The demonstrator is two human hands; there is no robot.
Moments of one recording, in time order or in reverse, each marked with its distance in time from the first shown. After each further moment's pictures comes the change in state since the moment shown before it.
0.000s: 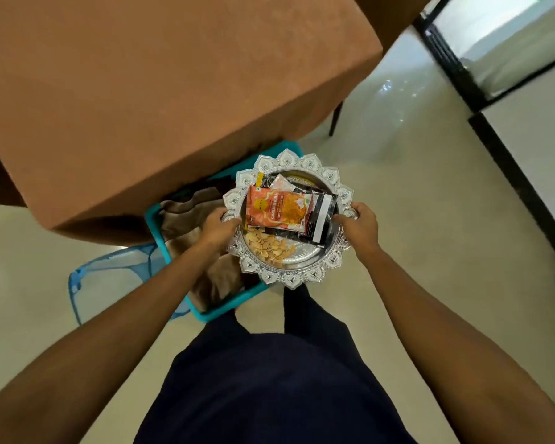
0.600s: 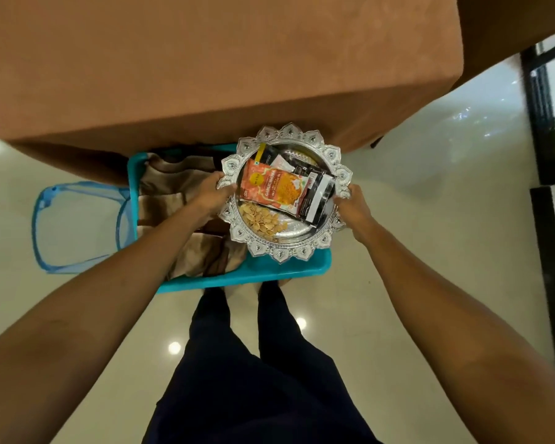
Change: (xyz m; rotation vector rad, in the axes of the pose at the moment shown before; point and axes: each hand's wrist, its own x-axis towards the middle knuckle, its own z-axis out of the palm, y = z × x) left_hand 0.129 -0.064 0.043 -0.180 0.140 -0.081; right_hand 0.160 -0.032 0.023 -0.246 -0.444 -0.016
